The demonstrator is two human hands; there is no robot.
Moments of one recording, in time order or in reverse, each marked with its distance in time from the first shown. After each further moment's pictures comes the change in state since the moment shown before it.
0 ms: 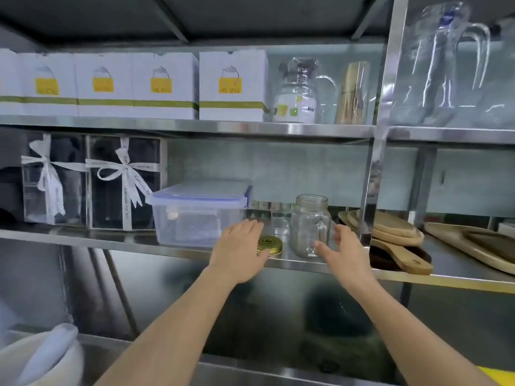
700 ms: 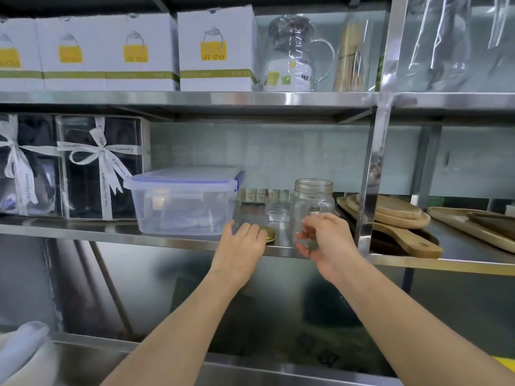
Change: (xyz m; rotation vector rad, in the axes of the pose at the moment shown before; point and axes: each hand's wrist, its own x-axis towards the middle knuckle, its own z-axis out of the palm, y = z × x) left_hand 0.005 0.003 0.054 0.355 0.202 0.158; right_hand 0.016 -0.008 0.028 0.842 -0.059 0.374
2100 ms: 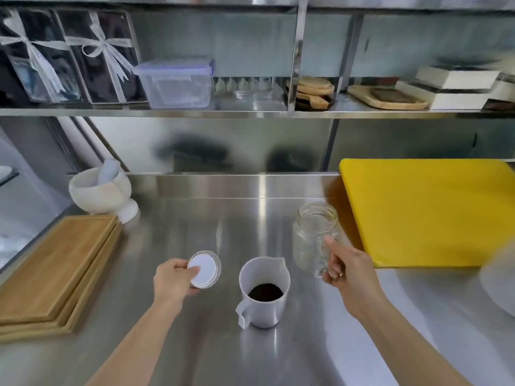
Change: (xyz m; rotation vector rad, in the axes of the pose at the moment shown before) left_hand -0.394 0.081 -0.191 -1.219 -0.440 -1.429; right_hand -0.437 0.058 -0.177 -0.021 0.182 0.261
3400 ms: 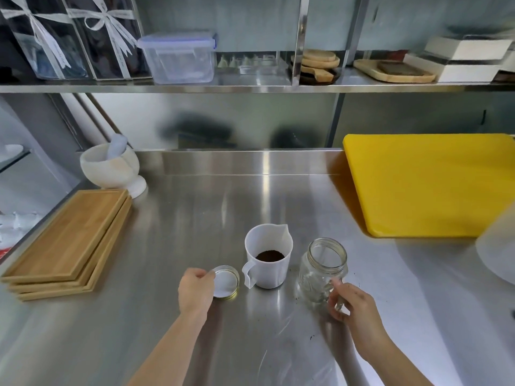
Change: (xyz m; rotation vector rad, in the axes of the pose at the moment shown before) left_hand -0.051 -0.067 0.010 0.170 0.061 -0.065; right_hand -0.054 0.103 -0.056 -0.073 0.007 0.101
